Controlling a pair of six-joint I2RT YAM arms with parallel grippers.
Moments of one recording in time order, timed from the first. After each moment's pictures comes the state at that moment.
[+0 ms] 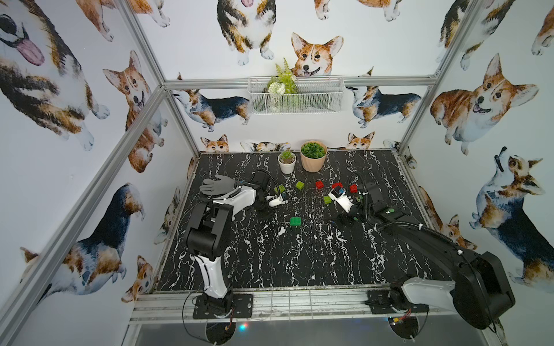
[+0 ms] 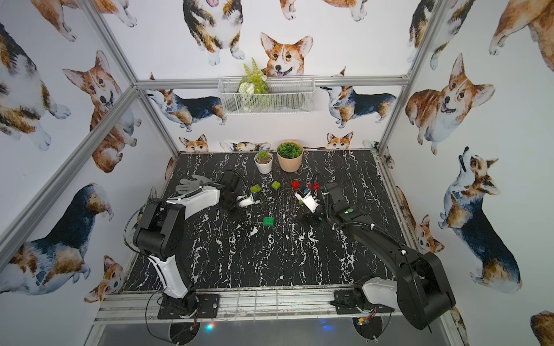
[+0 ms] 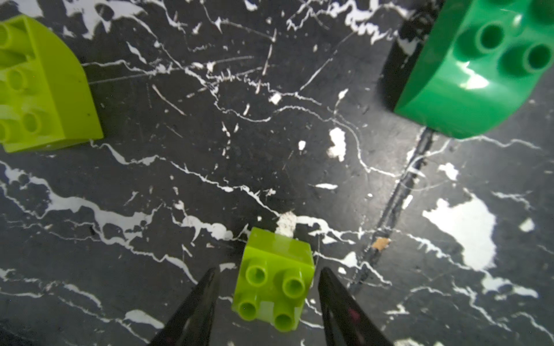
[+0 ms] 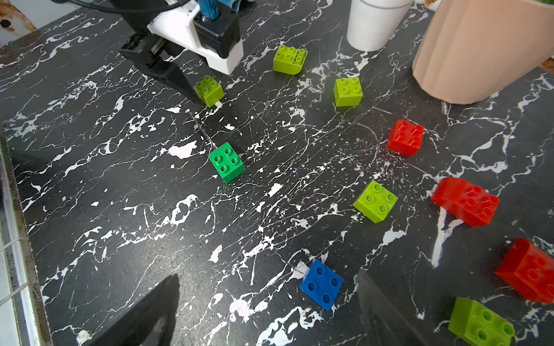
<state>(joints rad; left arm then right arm) -0.34 1.86 1.19 -0.62 0.19 0.89 0.48 1.24 0.78 -0.32 -0.39 -0.28</state>
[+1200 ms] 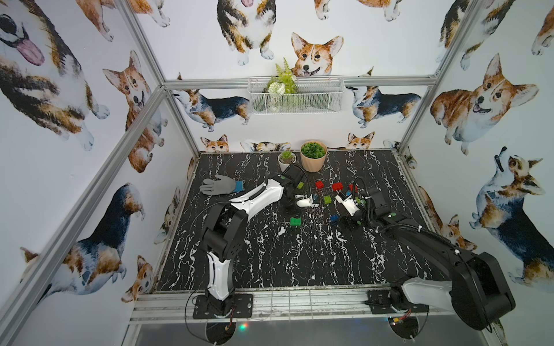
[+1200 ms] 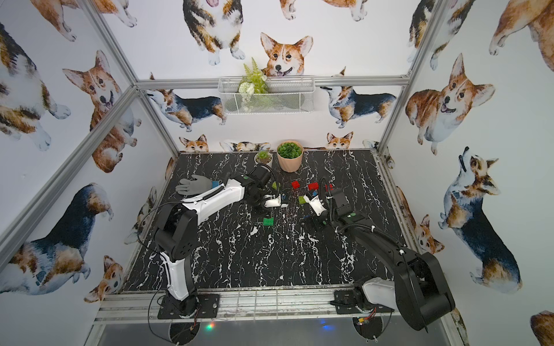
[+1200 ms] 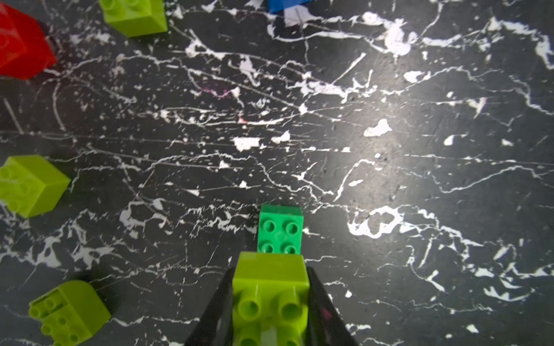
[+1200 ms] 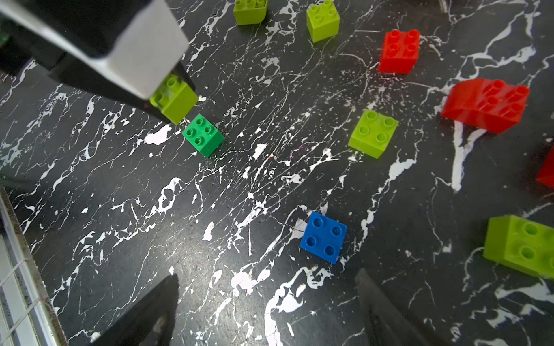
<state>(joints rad) -0.65 1.94 1.53 -0.92 0.23 0.89 0.42 1.22 0.68 -0.31 -0.39 -0.11</state>
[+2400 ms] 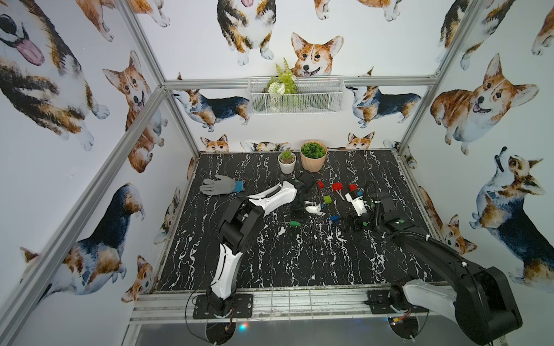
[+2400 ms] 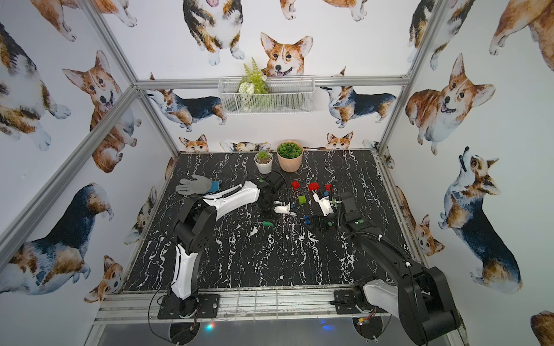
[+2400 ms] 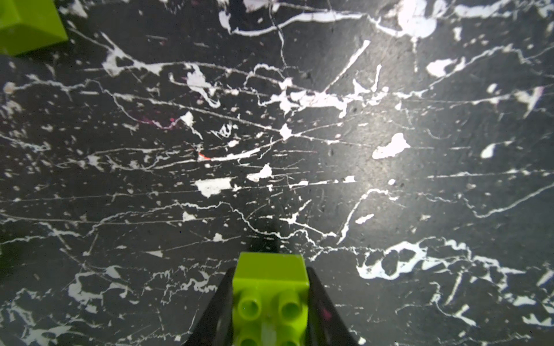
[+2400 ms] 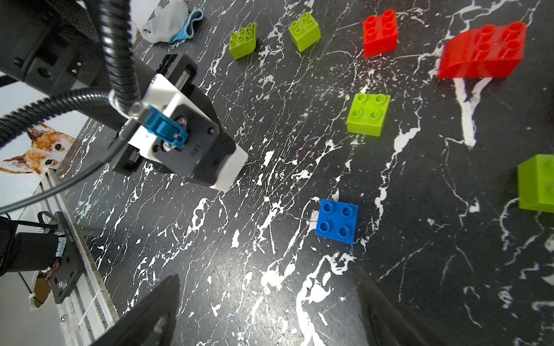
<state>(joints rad) -0.71 2.09 1.62 -0.95 0.18 0.93 0.34 1.13 0.59 -0.25 -0.51 0.11</state>
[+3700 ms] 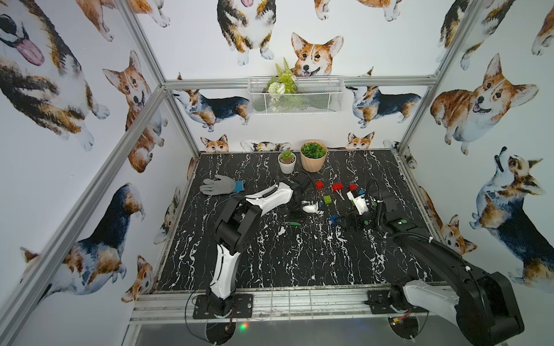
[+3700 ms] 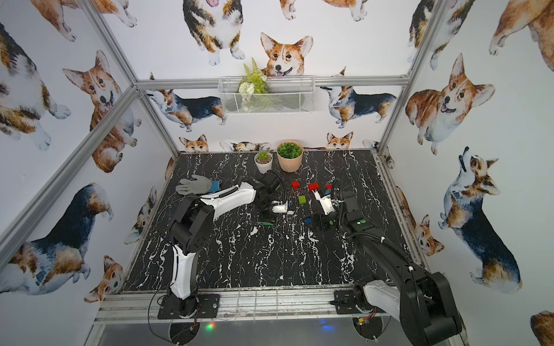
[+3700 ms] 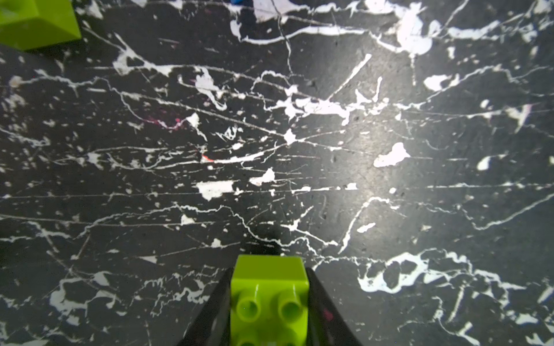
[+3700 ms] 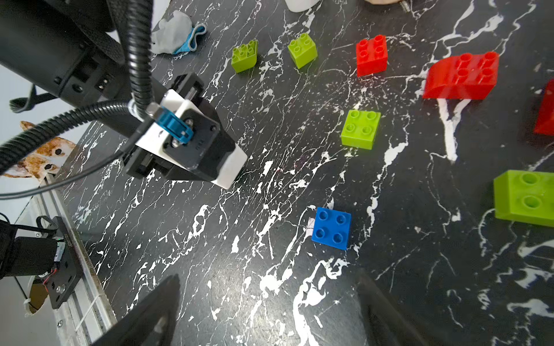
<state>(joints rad) -0.68 2.07 1.54 -0.87 0.25 0.91 0.33 1.10 0.61 -0.25 -0.51 0.09</state>
